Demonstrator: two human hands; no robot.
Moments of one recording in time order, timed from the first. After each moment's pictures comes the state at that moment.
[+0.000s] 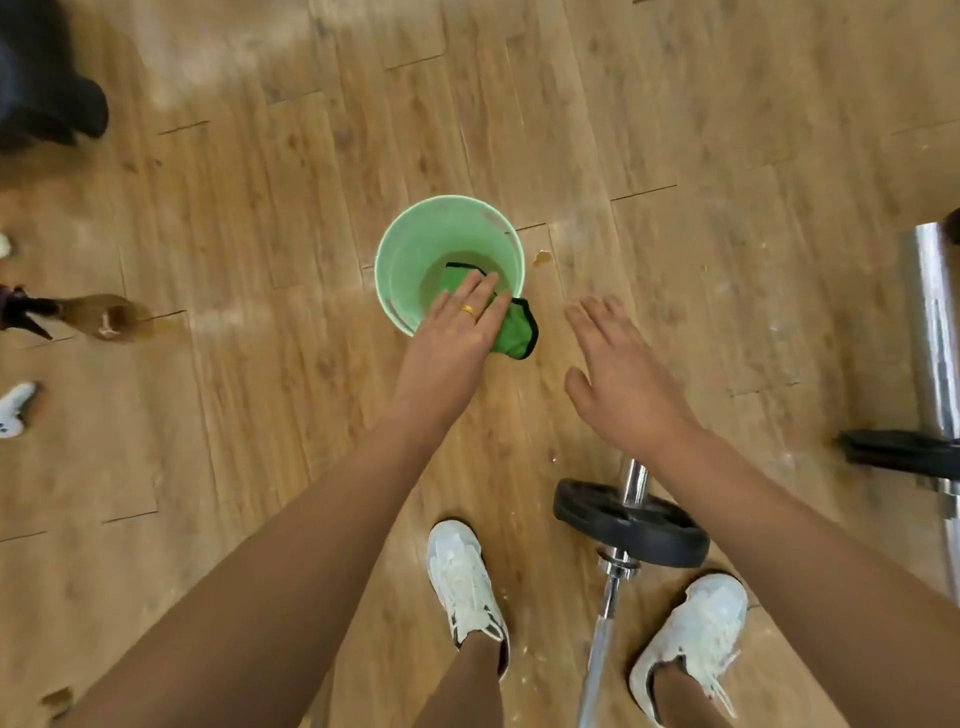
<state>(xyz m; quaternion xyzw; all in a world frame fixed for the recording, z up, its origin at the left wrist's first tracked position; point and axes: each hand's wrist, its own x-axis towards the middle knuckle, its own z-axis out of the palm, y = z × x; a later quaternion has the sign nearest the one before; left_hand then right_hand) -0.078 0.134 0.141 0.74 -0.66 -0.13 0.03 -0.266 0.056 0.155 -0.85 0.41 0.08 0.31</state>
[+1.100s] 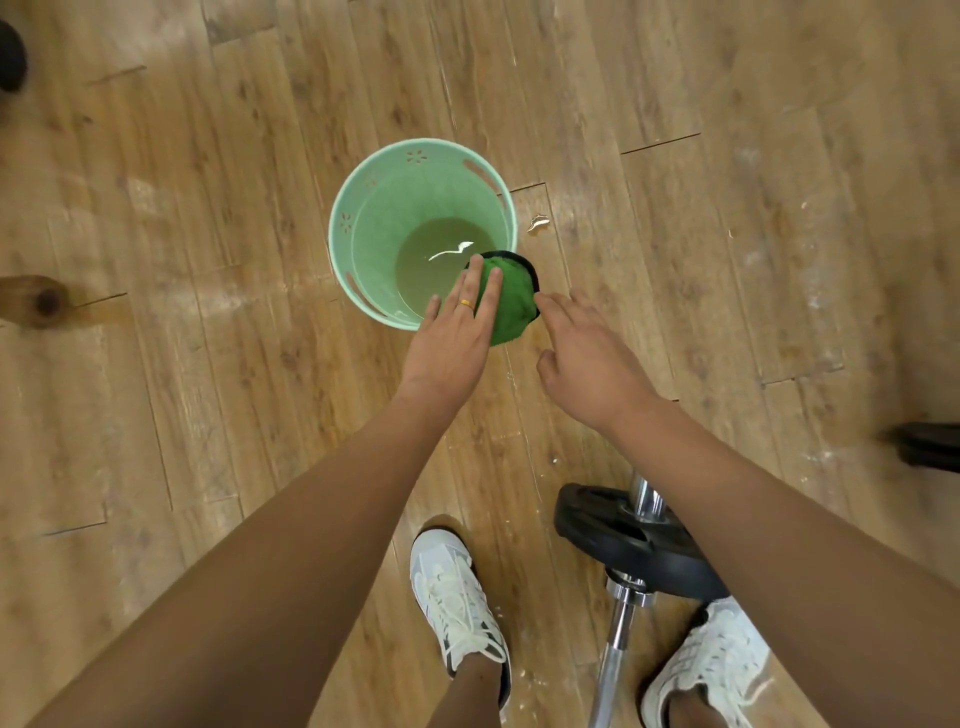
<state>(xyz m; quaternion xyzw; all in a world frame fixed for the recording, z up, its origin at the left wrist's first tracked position) -0.083 0.125 -0.002 0.75 -0.62 -0.18 -0.11 -0.243 0.052 0.038 -0.83 0.41 0.11 0.36</state>
